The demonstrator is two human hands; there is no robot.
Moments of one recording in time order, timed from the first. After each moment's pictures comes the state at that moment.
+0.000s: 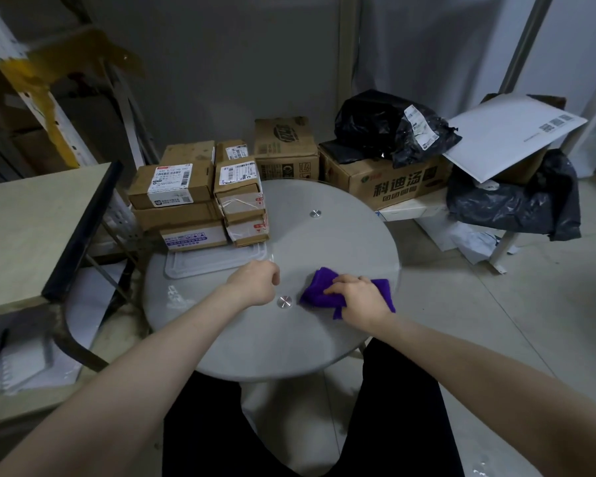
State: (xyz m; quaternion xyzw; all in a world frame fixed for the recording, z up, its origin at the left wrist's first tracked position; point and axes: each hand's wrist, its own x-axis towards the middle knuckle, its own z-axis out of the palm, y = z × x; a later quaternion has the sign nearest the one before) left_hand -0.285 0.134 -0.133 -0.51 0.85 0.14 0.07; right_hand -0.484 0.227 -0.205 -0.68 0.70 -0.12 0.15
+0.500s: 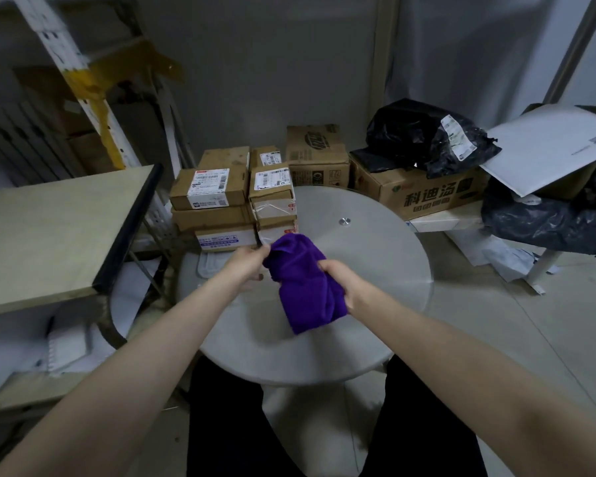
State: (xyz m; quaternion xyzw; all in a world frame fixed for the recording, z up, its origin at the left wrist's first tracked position) left_hand -0.243 0.116 -0.100 -0.64 0.54 0.50 -0.21; right_hand -0.405 0.180 -0.131 -0.18 0.52 -0.45 0.70
